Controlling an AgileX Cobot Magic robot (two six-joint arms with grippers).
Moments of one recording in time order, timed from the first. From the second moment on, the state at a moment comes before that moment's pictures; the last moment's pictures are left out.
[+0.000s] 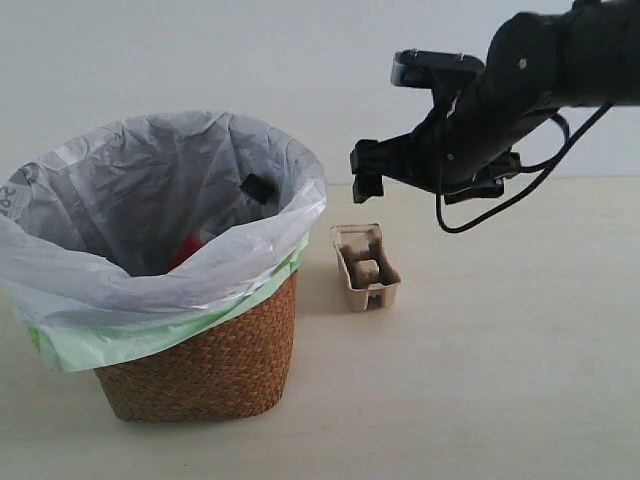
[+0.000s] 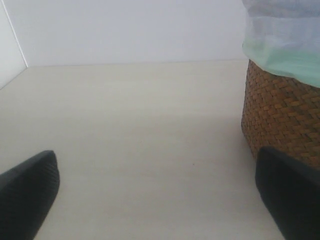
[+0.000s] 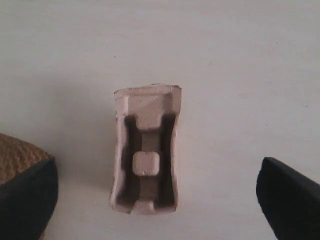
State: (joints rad) left arm 0.09 0.00 0.00 -0.02 0.31 0.06; right arm 0.42 1.83 -1.39 0.11 0.51 0.15
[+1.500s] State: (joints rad) left arm 0.09 0.00 0.00 -0.02 0.31 0.06; right arm 0.47 2.20 -1.50 0.15 0.41 0.04
